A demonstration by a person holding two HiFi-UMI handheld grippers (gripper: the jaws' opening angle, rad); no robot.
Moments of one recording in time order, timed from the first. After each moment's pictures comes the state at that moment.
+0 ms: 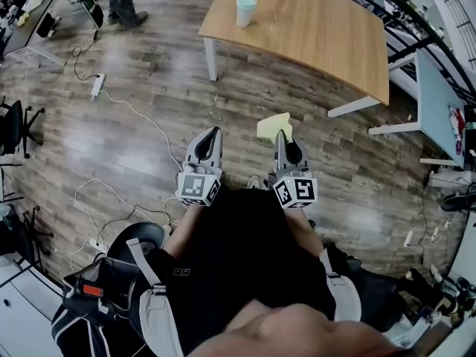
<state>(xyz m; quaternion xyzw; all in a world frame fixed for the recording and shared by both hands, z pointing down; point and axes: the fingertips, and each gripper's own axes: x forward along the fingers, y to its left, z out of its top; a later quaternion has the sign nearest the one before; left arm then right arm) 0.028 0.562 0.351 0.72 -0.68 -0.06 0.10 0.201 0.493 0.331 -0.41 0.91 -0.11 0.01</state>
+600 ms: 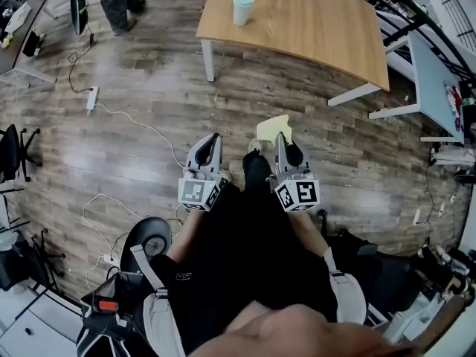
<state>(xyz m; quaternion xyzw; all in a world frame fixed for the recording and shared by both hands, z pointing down) -0.004 0.578 0.380 0.76 -0.64 -0.06 0.13 0.168 0.519 0.342 -0.43 0.90 -0.10 0.00</state>
